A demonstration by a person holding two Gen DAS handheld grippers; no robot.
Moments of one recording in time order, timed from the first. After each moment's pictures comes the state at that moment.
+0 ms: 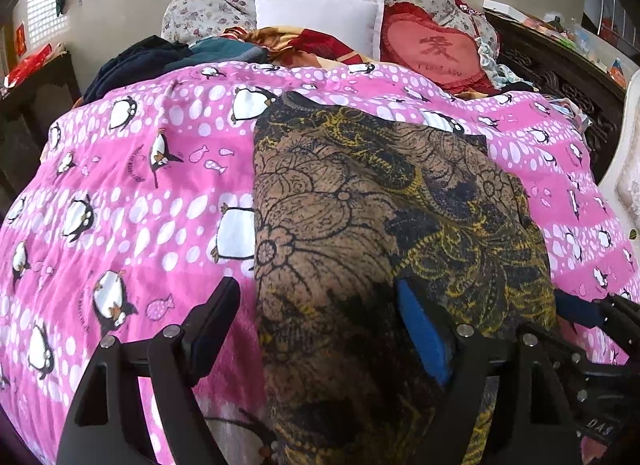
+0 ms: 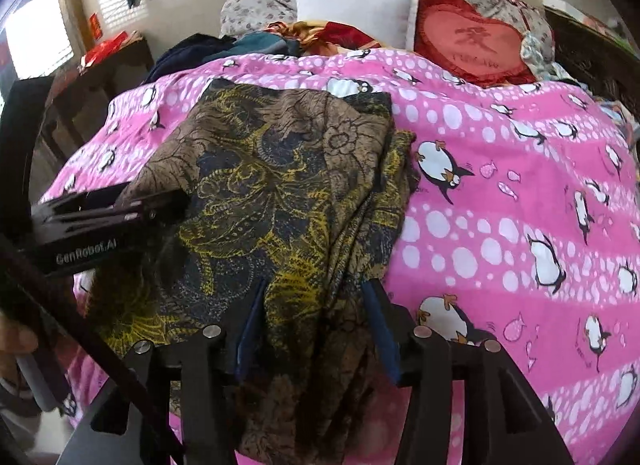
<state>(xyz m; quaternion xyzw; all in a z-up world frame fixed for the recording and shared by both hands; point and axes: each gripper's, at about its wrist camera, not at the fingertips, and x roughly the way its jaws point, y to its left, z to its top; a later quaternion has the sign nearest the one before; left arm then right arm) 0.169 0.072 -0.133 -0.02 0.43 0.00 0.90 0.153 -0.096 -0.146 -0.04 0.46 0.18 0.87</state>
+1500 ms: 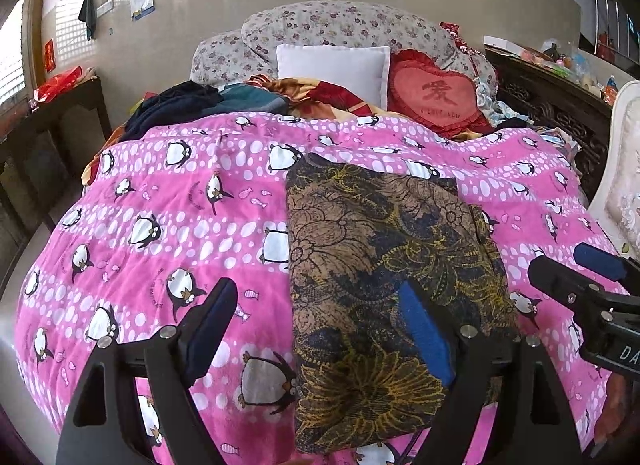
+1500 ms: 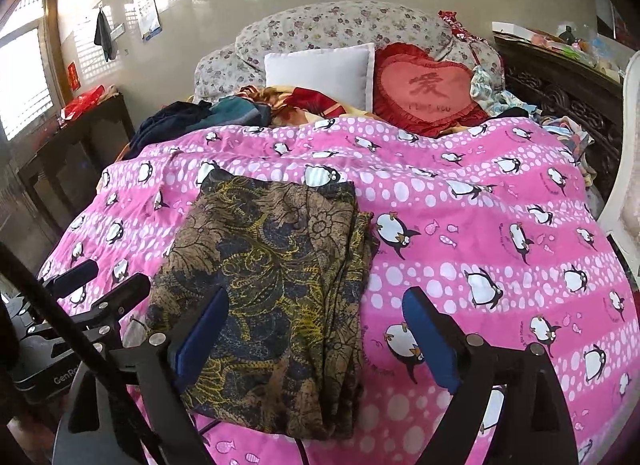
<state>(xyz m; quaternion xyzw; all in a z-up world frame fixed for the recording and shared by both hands) 0.104 0.071 -0.072 -0.02 0.36 0.04 0.93 0.122 -0.096 -0.068 -0.01 0.39 0.11 0.92</state>
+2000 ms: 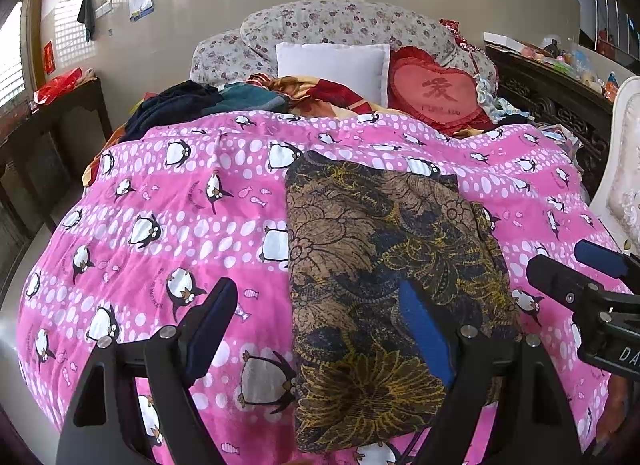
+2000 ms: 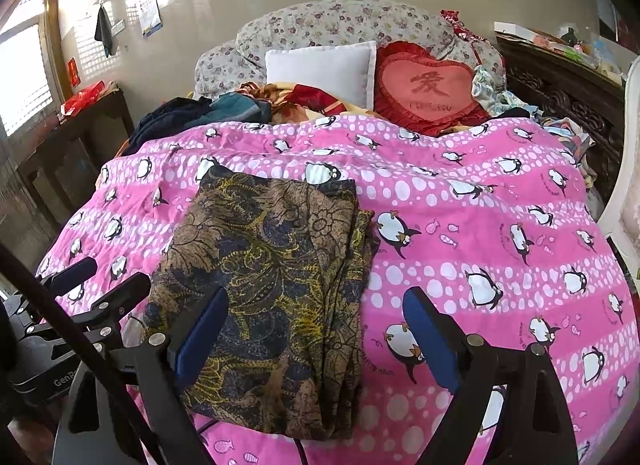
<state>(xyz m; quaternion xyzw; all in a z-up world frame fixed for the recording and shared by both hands) 0.104 0.070 -0.074 -0.02 0.36 0.04 0.93 0.123 -0.093 -0.069 -0.01 0.39 0.11 0.91</state>
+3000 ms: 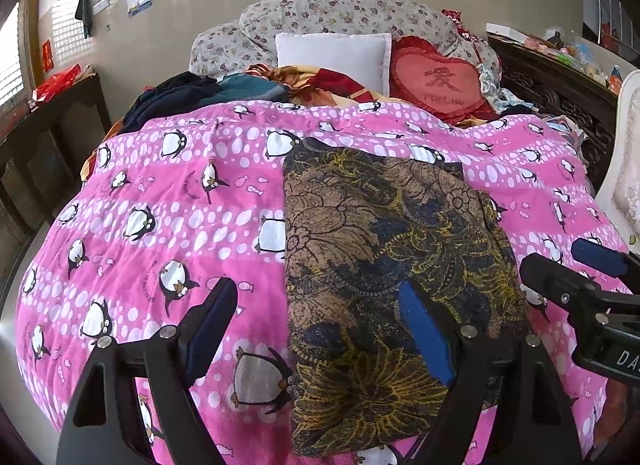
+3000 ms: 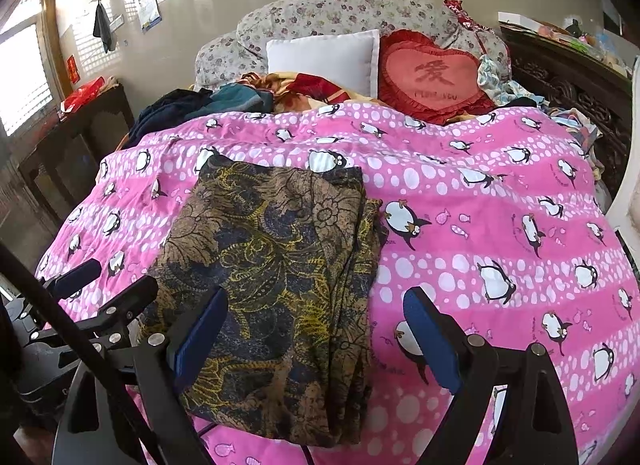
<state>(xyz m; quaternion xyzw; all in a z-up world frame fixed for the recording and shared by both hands) 0.111 0.069 -0.084 -0.01 0.38 0.04 0.92 0.132 -0.087 -0.082 0.00 0.41 0.11 0.91</state>
